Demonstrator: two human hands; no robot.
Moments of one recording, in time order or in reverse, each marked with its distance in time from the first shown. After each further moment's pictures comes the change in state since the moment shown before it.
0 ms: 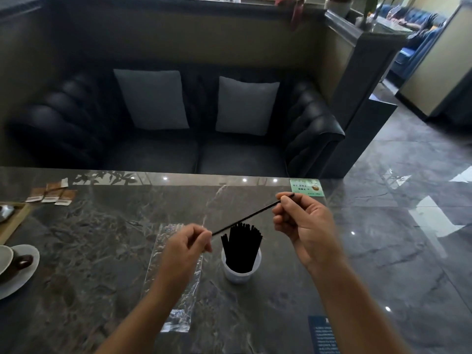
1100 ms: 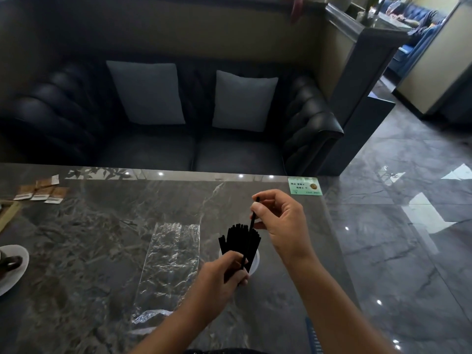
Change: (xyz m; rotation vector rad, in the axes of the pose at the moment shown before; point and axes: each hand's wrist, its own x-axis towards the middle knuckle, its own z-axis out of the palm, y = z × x) left_hand -0.027 -0.023 0.060 -0.062 -0.345 -0.024; right_hand 0.018 0.028 0.022 -0.468 -0.021 -0.214
